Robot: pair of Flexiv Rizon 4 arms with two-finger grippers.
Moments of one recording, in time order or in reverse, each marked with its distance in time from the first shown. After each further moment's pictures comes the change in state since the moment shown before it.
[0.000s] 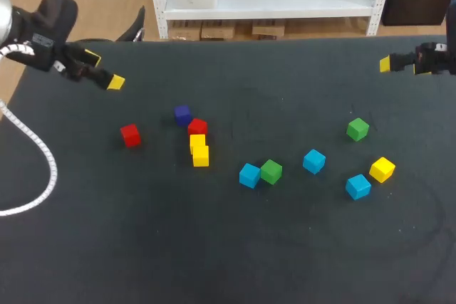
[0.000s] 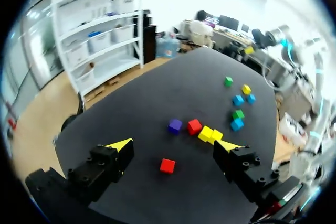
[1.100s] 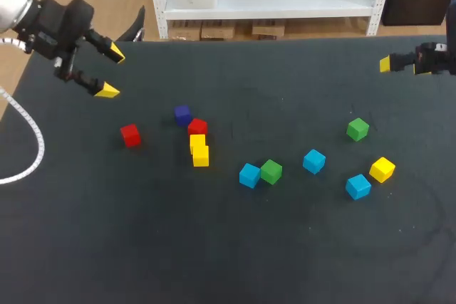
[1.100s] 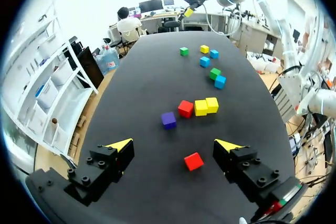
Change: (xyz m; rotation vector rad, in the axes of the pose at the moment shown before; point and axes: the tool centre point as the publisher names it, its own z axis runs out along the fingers) left arm 0.007 0.038 0.046 0.282 0.048 0.551; right arm 0.000 0.000 0.000 0.000 0.000 0.000
